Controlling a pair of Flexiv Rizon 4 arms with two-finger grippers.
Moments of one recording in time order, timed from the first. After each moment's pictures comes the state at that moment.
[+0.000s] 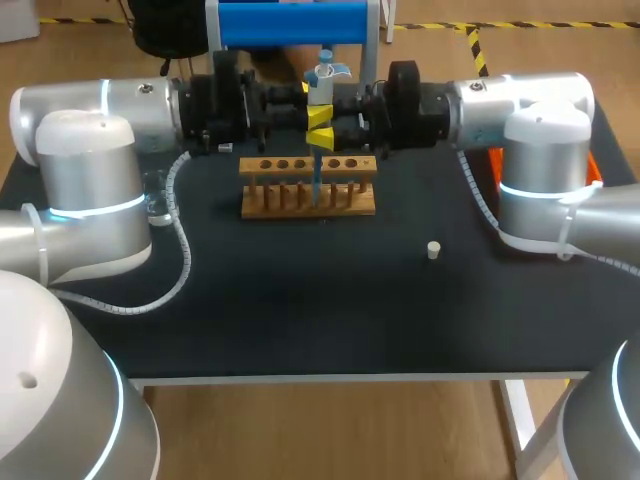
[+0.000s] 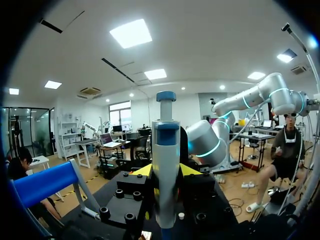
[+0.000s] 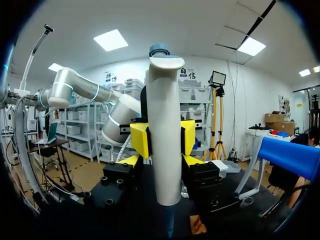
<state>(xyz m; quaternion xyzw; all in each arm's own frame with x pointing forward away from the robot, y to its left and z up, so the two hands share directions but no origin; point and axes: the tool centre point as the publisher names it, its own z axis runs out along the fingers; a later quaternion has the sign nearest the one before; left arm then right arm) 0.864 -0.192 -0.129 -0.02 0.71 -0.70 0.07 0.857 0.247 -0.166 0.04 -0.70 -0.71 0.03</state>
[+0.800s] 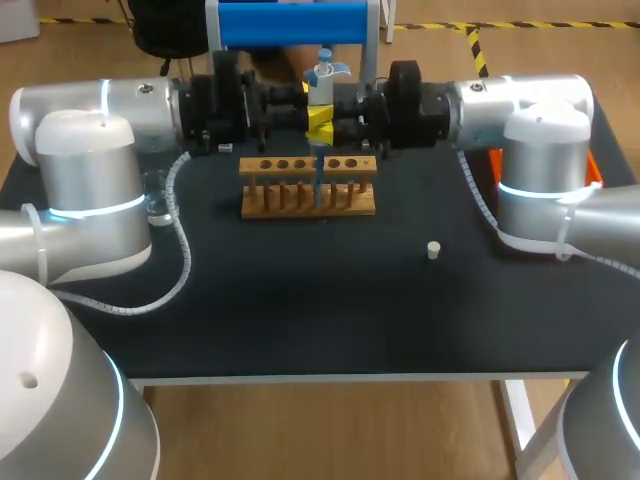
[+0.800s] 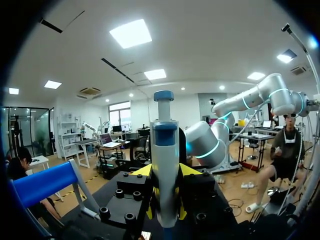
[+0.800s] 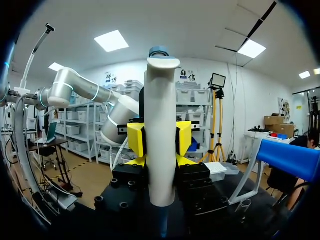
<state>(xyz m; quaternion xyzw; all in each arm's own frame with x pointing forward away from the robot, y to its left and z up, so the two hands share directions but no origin) 0.862 -0.193 -0.128 -0.02 0.71 -0.70 0.07 0.860 0.245 -0.165 0.04 -0.69 -0.72 0.03</state>
